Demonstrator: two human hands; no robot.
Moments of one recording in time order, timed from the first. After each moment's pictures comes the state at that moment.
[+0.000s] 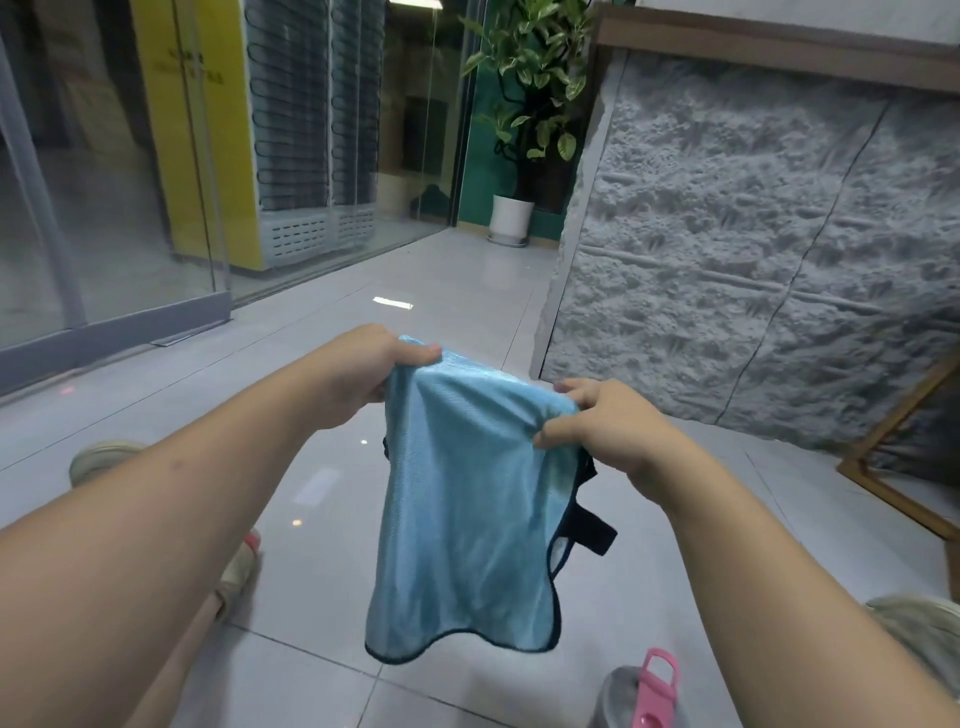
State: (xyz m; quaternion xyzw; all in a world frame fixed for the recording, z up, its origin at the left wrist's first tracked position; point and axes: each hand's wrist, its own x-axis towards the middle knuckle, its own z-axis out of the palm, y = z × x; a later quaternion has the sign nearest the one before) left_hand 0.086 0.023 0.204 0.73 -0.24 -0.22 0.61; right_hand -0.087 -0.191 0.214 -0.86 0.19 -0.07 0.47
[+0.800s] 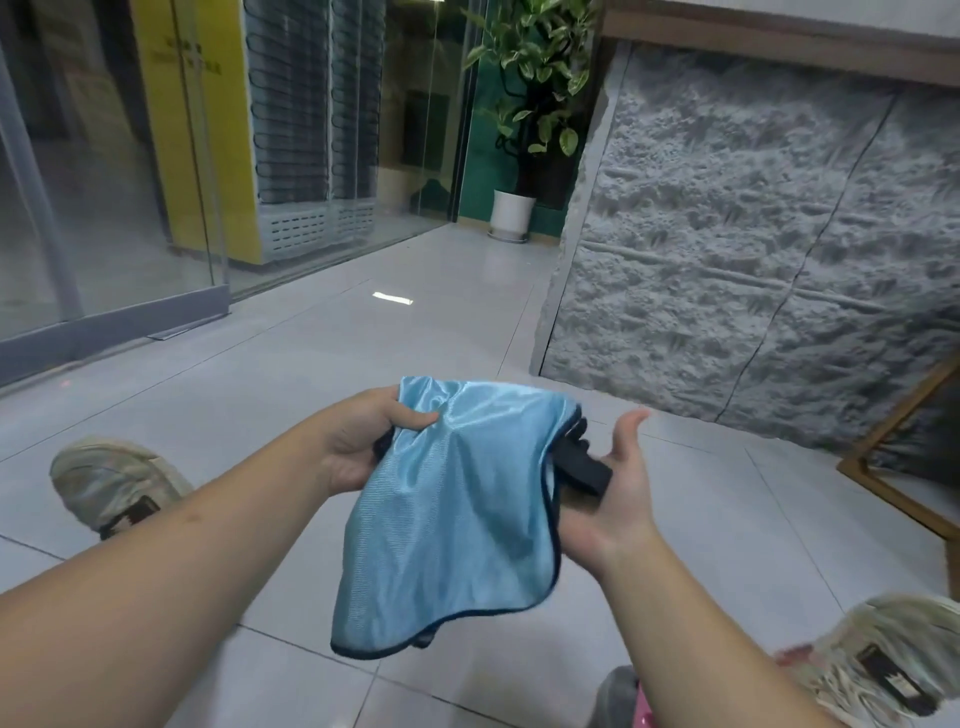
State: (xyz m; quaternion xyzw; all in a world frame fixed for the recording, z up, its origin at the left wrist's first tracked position) left_hand 0.066 0.022 0.148 0.53 -0.15 -0.42 0.72; right_hand -0.092 -0.177 0.138 -0.30 0.16 -0.12 0.93
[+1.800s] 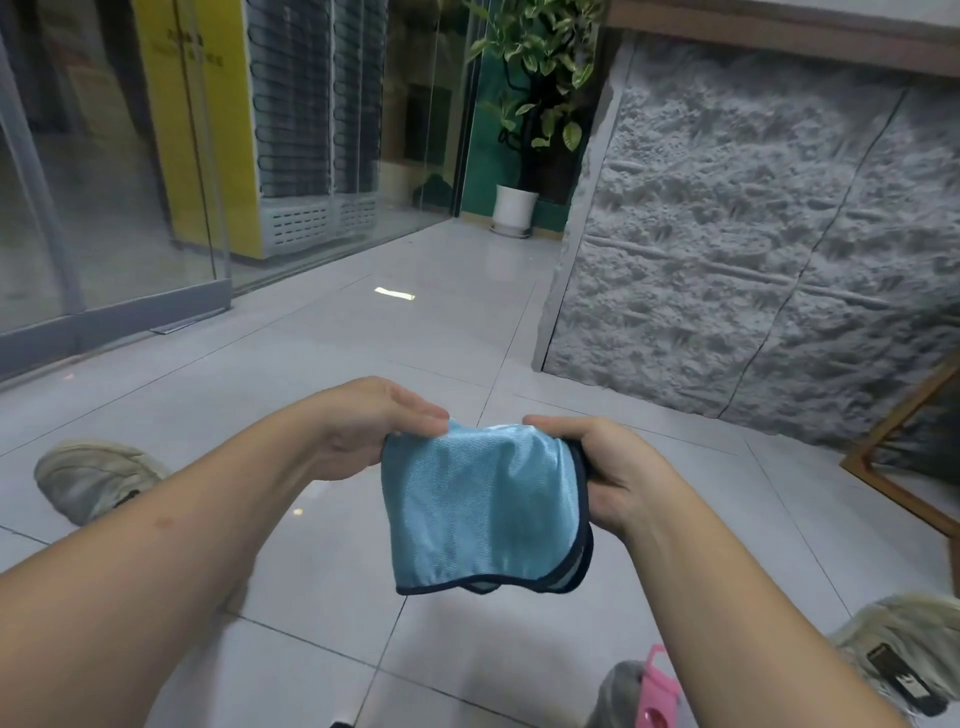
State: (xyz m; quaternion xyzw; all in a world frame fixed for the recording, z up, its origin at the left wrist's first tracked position) left_hand 0.062 0.030 0.162 0.72 -0.21 -0.33 0.57; right_hand -0.081 -0.172 0.176 -0.50 0.28 -0.02 0.82
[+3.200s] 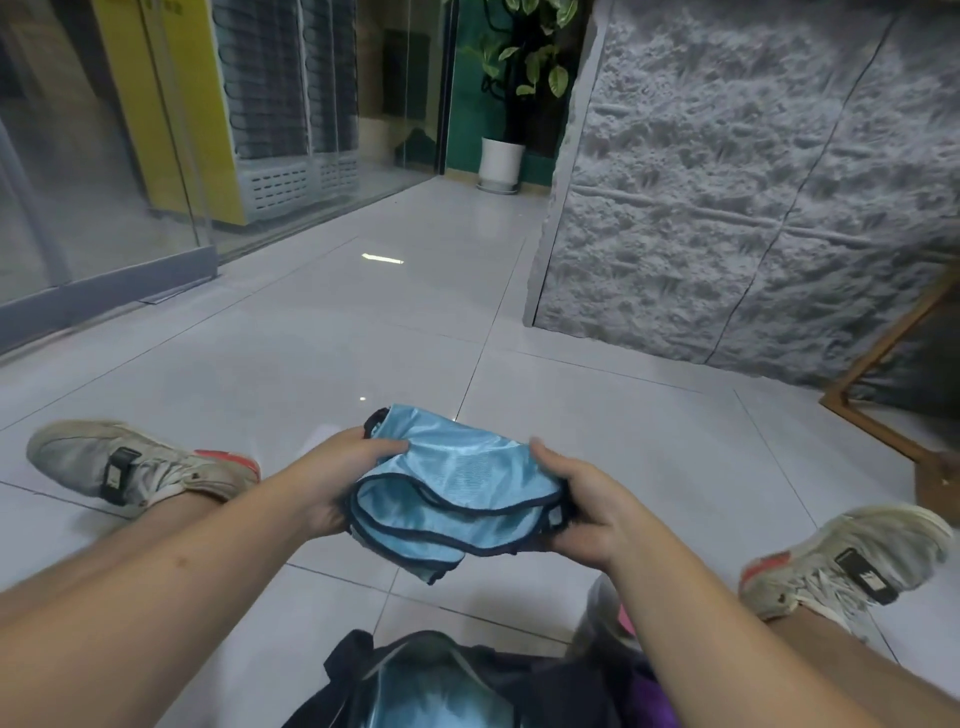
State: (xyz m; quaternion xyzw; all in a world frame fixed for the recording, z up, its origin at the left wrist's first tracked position) left_hand 0.005 0.056 0.082 0.65 -0.03 -0.36 0.66; right_hand -0.131 -0.171 0.077 -0.48 0.33 0.03 0.81
